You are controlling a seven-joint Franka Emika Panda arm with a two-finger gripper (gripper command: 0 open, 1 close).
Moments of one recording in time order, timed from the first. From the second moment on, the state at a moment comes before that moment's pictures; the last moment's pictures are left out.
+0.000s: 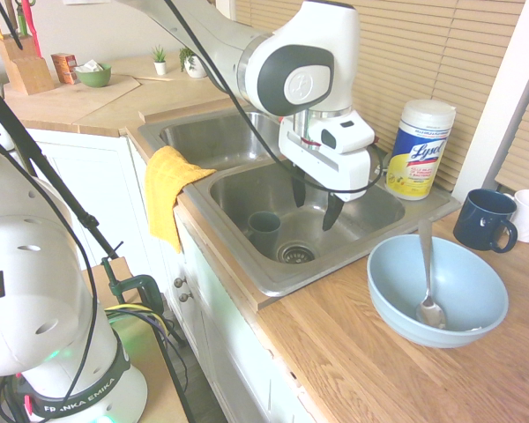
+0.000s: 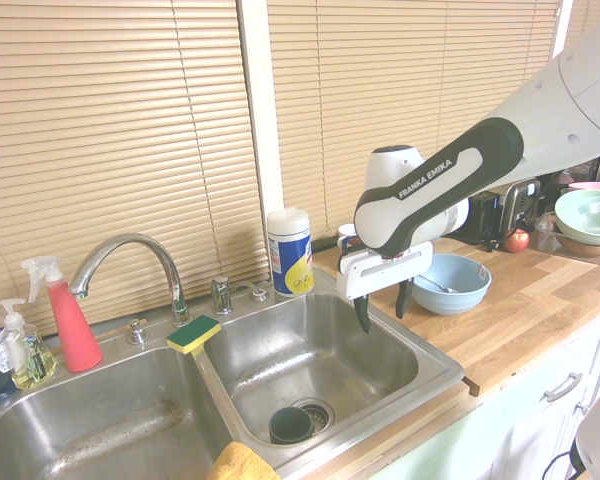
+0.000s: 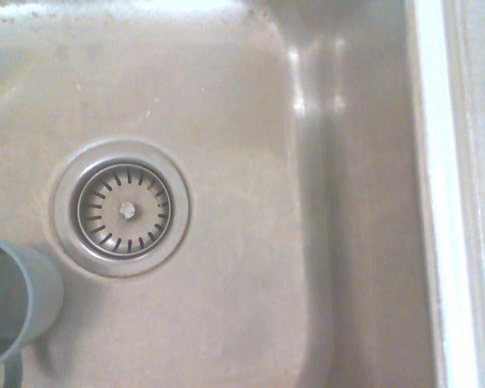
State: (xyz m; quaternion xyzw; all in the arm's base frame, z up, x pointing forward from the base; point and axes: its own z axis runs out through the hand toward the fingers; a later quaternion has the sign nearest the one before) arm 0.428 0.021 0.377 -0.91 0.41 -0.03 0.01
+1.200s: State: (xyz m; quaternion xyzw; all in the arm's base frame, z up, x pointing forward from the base) arm 0.386 -0.141 0.448 -0.90 0.41 -0.16 0.05
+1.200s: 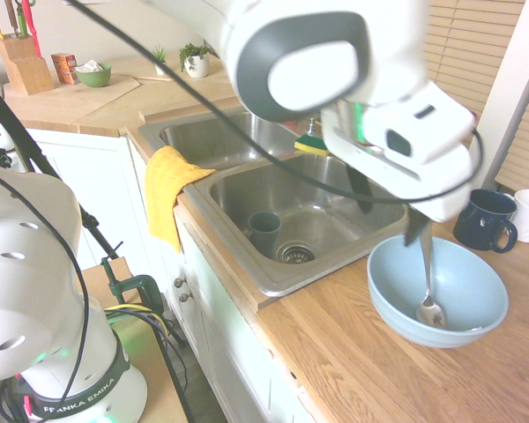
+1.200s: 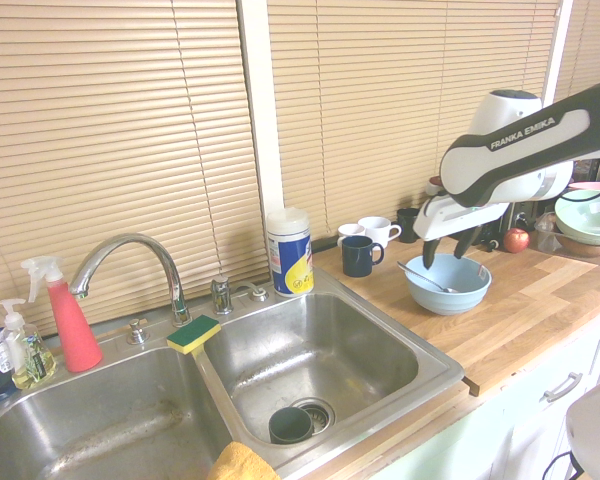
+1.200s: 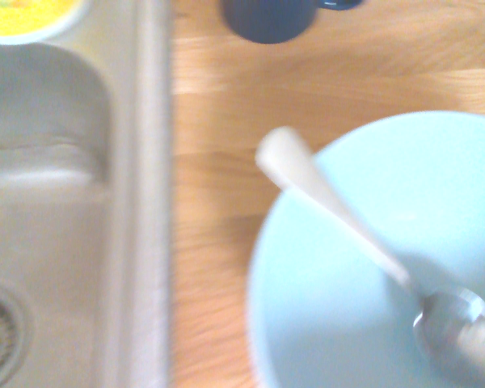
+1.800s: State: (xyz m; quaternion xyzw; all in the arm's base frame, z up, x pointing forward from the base) arm 0.470 -0.178 0.401 -0.93 0.35 -0.12 0.02
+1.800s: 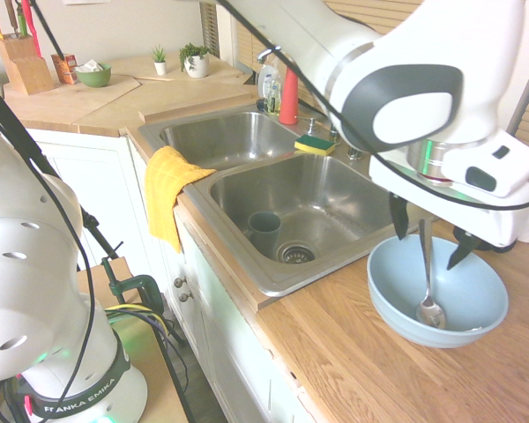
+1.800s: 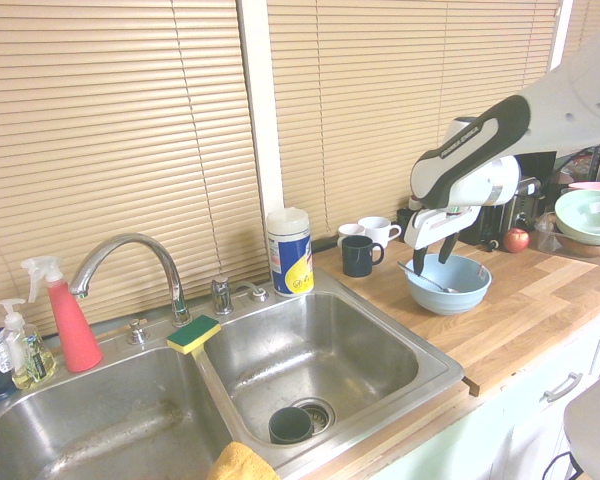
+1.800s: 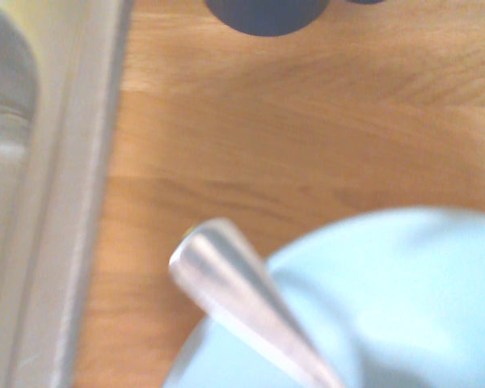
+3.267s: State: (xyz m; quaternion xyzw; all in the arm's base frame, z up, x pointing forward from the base) arm 0.491 -0.181 0.347 -0.94 0.33 -0.10 -0.02
